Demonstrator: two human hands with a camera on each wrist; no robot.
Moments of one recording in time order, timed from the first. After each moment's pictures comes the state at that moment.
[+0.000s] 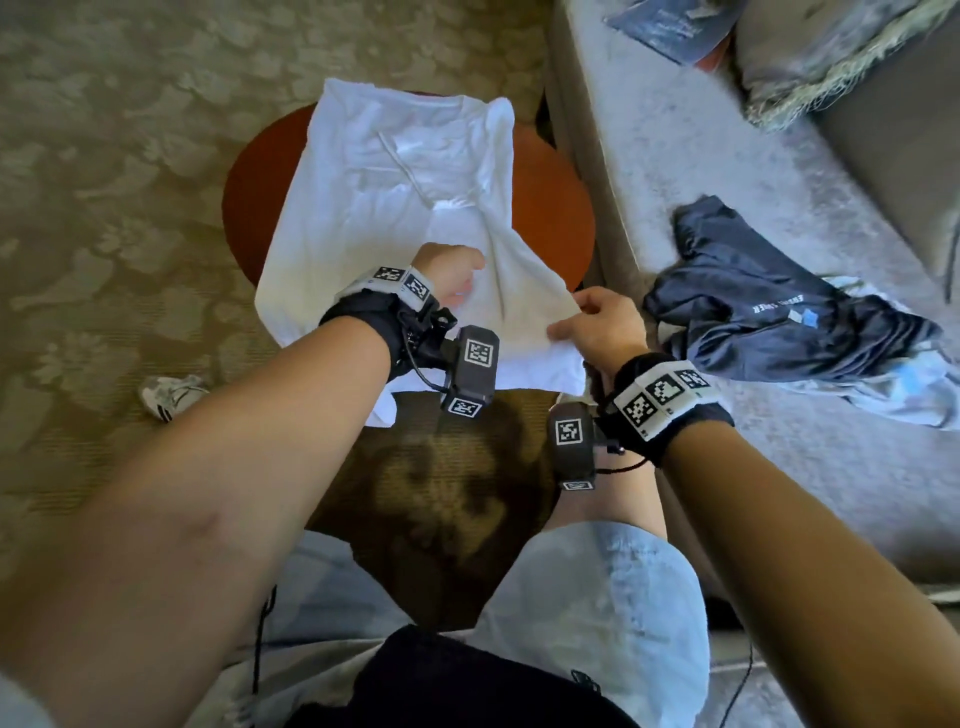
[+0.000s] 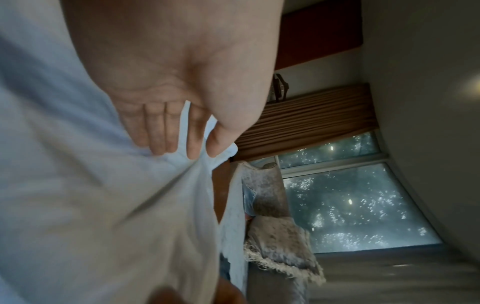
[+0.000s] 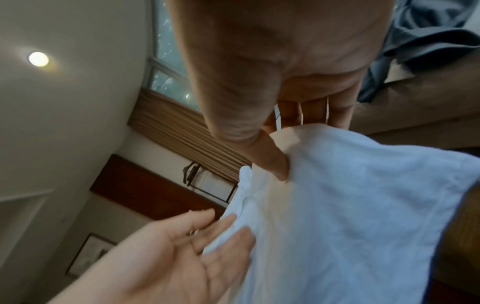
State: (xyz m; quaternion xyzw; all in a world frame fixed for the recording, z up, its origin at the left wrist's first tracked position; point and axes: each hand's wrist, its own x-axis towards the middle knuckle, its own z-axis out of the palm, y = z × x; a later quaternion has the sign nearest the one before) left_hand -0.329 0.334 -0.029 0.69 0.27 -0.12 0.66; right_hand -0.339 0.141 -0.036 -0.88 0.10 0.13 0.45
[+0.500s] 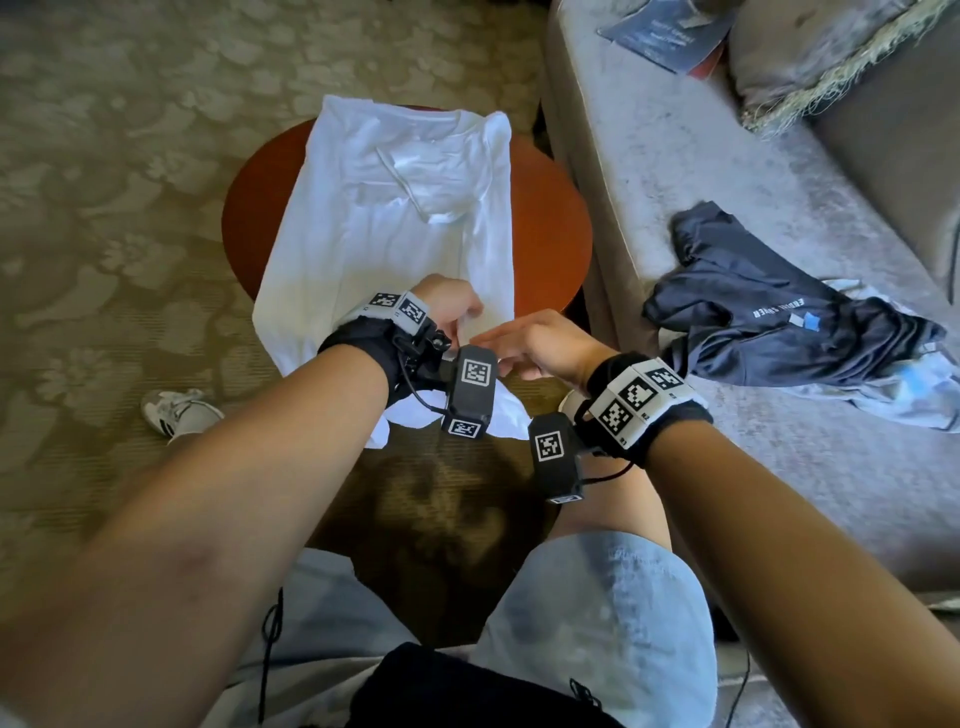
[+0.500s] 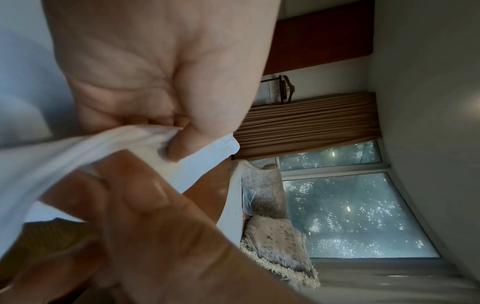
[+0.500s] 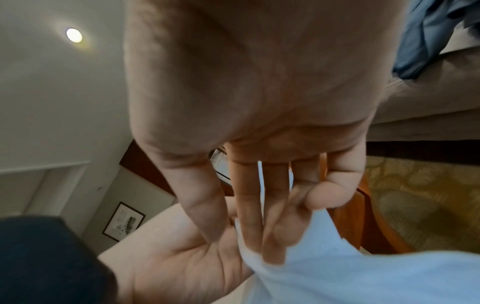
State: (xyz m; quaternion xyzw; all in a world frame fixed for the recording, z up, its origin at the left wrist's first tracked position) left_hand -0.341 0.328 -0.030 0.73 0.29 -0.19 0.58; right_hand -0.355 0.175 -0.015 -0.81 -0.06 0.36 0.46
